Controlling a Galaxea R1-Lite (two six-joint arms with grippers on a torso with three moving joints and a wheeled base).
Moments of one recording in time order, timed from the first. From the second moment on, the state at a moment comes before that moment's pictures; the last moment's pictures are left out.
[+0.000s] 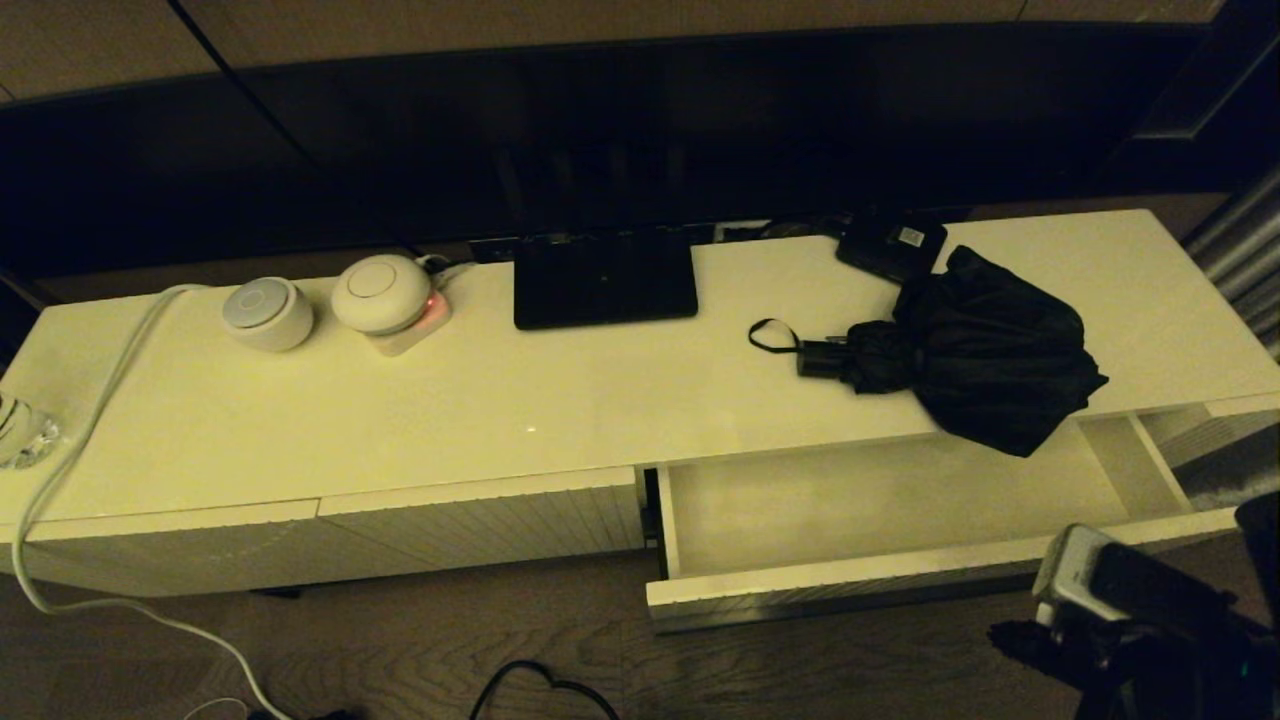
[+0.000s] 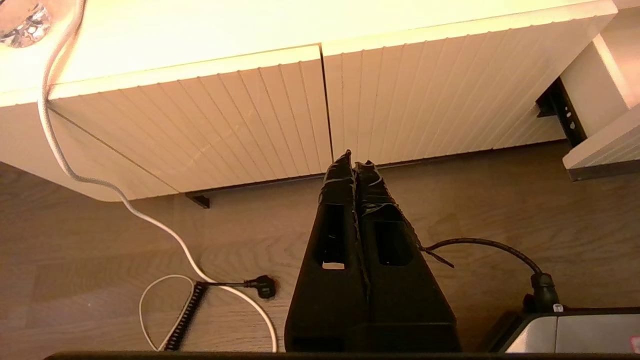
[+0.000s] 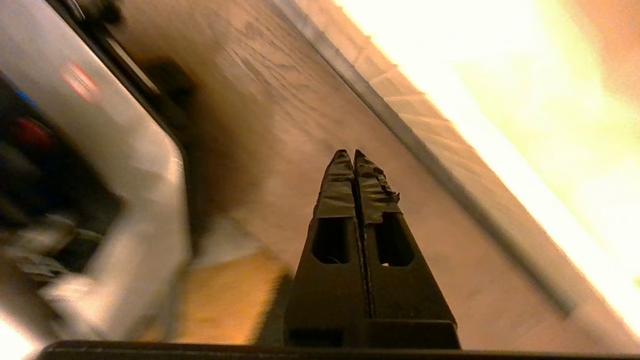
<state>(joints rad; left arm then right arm) 0.00 0.00 0.00 0.00 -0.01 0.05 0.47 1.22 -0.50 -0.05 -0.02 -0.44</state>
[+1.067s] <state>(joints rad) 0.00 0.00 0.00 0.00 -0.01 0.05 0.37 1.47 -0.79 0.13 -0.06 0.24</state>
